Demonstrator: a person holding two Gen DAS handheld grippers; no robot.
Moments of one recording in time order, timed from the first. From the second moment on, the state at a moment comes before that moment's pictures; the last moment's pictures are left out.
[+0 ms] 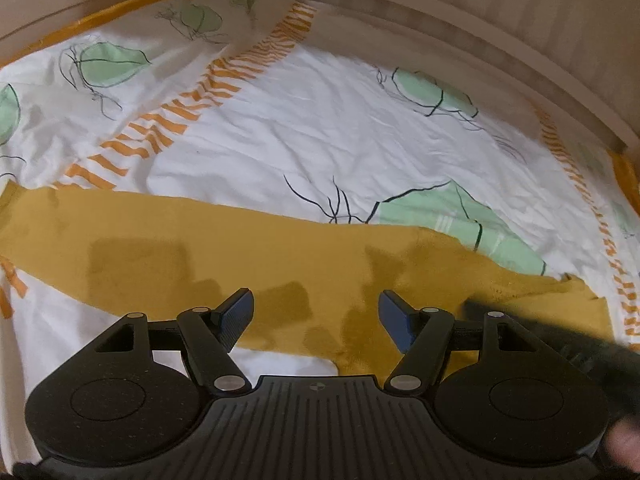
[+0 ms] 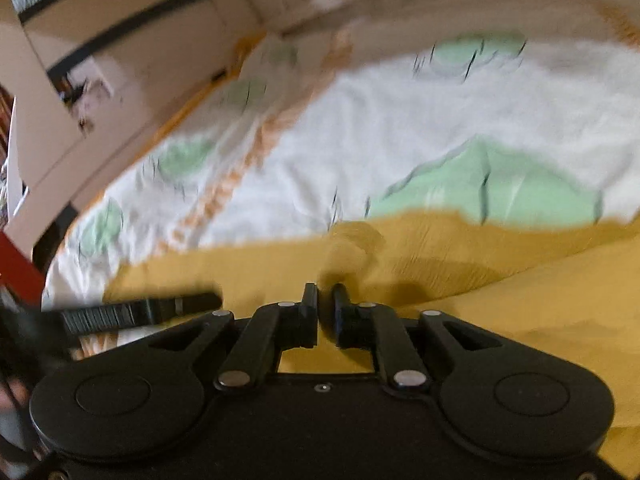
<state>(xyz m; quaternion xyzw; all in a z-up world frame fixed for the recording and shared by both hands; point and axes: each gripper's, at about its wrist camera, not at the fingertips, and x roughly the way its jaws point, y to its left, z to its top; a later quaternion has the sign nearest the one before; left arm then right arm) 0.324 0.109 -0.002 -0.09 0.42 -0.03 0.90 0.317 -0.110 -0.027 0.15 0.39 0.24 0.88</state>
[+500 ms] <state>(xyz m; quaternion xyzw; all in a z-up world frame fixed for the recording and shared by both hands) 0.329 0.053 -0.042 -0.02 0.45 -0.12 0.88 0.287 -0.280 -0.034 0.16 0.36 0.08 0.92</state>
